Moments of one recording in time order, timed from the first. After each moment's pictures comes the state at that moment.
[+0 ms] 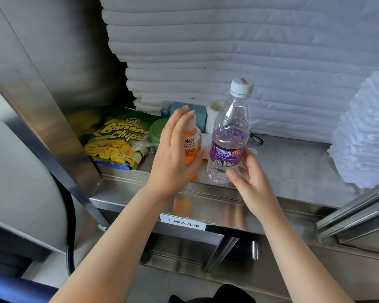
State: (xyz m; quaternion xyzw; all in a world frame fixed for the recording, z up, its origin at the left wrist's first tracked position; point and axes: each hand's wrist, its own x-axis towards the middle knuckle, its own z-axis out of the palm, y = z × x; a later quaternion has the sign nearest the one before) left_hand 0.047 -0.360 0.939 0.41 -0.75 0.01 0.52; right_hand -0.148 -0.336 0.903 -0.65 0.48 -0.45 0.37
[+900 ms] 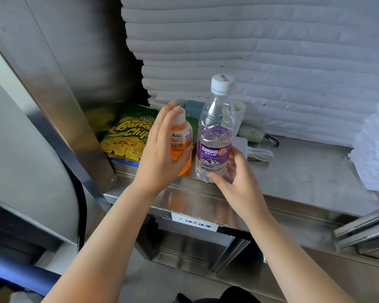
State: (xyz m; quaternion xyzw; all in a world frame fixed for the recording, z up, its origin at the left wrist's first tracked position) left_hand 0.097 -0.362 0.937 0.44 -0.75 0.02 0.50; right_hand -0.097 -0.342 0.898 -0.67 0.48 -0.45 0.33
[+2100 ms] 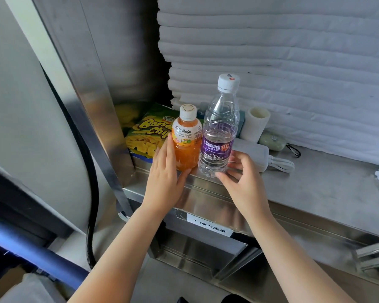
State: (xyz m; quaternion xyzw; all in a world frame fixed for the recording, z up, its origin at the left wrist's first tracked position) left_hand 0.117 -0.333 0.884 0.62 -0.68 0.04 0.39; right_hand -0.070 -0.357 0.891 -0.66 0.51 -0.45 0.32
